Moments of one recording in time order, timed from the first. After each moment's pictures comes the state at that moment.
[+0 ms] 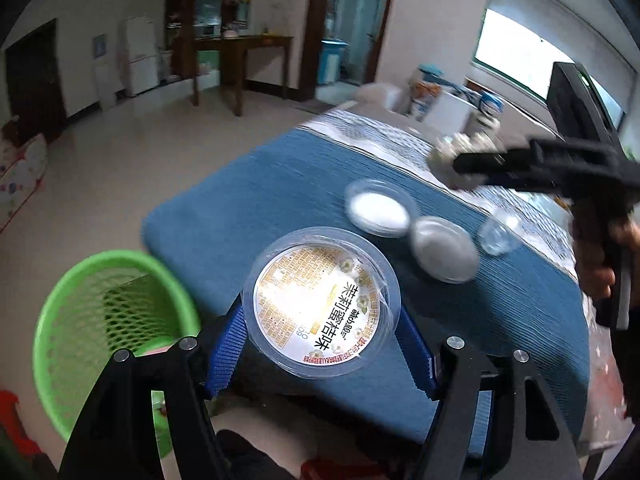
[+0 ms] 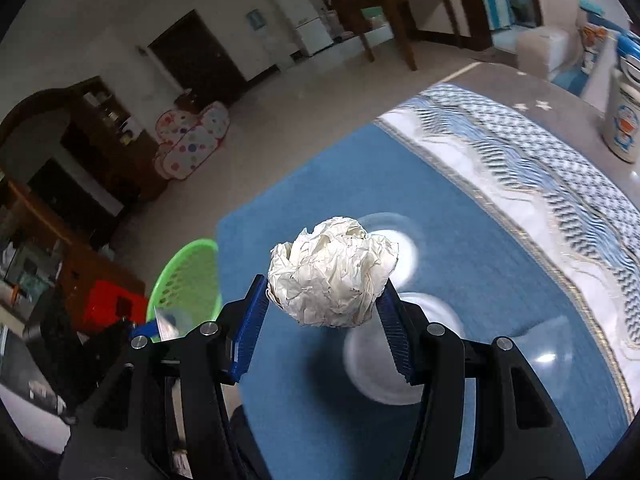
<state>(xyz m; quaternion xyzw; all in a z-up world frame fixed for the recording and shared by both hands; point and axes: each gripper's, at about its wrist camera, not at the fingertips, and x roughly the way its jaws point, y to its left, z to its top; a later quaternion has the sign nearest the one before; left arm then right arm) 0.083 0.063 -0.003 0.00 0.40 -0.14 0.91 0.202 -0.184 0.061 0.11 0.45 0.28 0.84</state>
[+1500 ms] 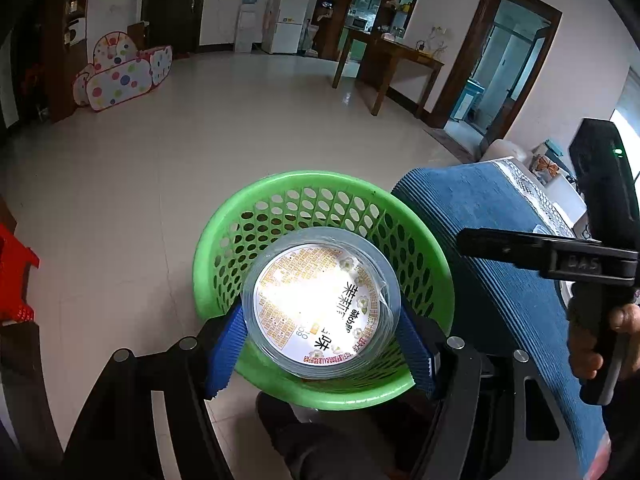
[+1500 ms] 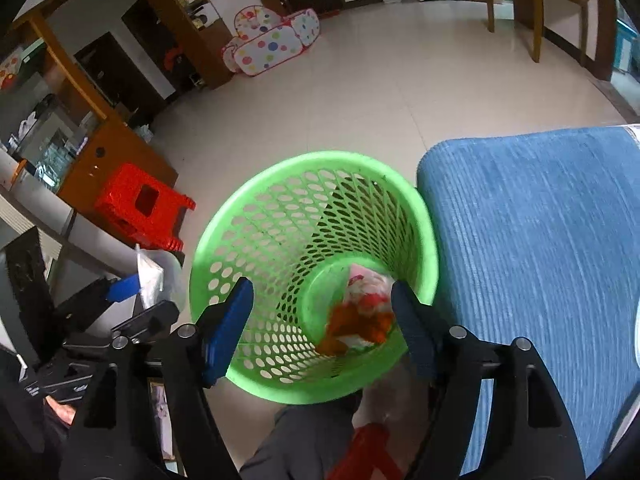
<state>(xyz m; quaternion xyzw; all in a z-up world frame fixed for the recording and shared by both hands) 0.030 0.281 -0.044 -0.14 0.41 0.05 0.90 0.186 0.091 0.006 -0.03 0.49 0.40 0.77</state>
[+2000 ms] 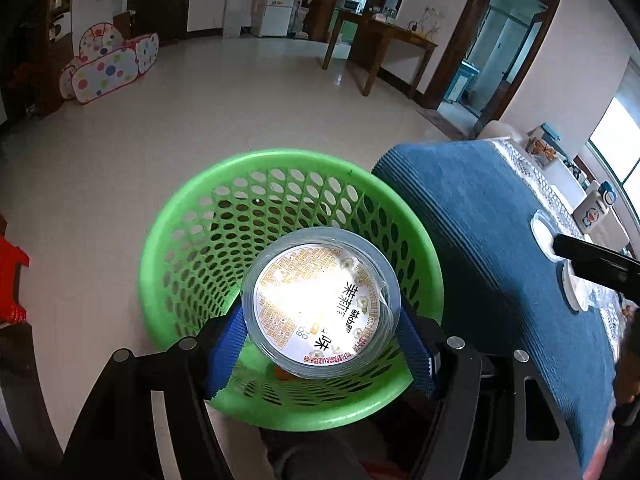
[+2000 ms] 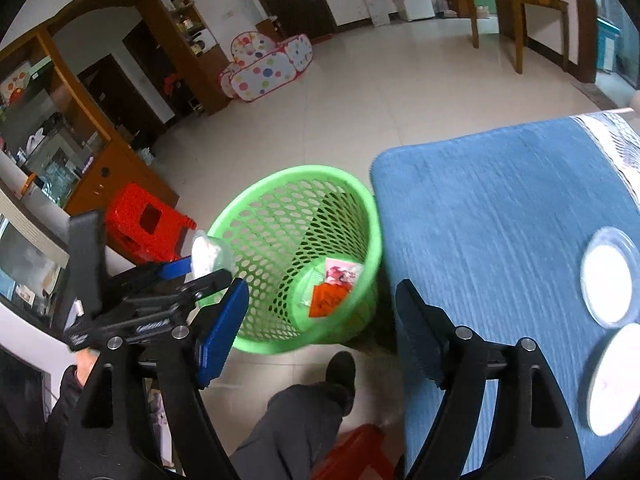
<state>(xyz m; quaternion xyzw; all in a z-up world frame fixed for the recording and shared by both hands) 0.066 0.255 -0.070 -0.14 0.44 0.03 0.89 0.163 0.015 0.033 0.00 0.46 0.39 0.79</state>
